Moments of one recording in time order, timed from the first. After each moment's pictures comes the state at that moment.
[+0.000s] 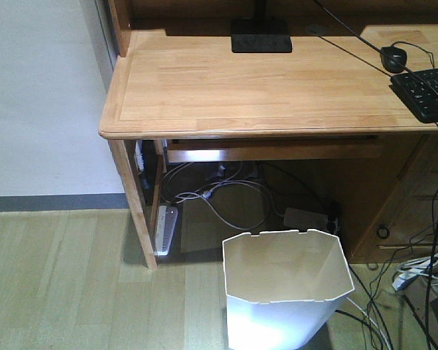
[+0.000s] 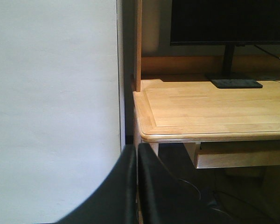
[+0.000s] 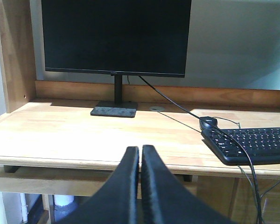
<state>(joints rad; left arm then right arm) -0.02 -0.02 0.03 -0.01 0.15 -0.05 0.04 -0.01 0.03 0.01 0.04 -0.05</state>
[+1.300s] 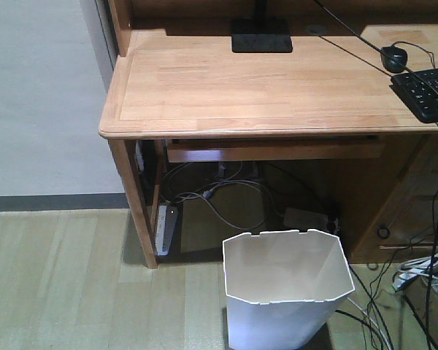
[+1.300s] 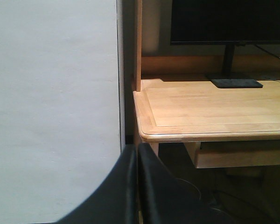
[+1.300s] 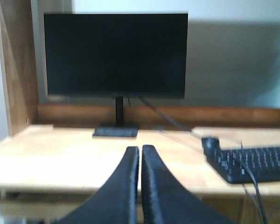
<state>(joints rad) -0.02 -0.02 0.03 -0.01 0.15 -0.05 0.04 -0.01 0.01 0.01 -0.02 -0.02</state>
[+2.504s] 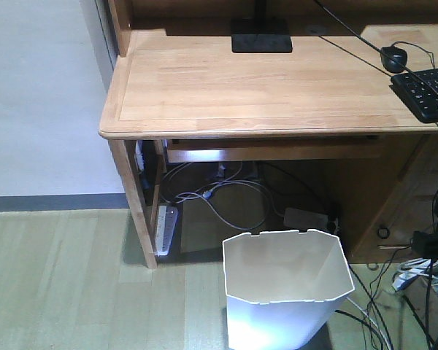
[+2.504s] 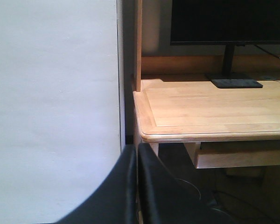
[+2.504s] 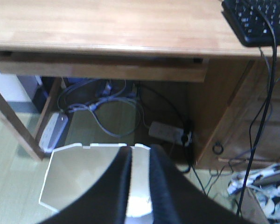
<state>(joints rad) -0.02 -0.02 0.03 -0.01 0.15 -0.05 0.04 0.65 -0.38 0.01 0.41 -0.02</state>
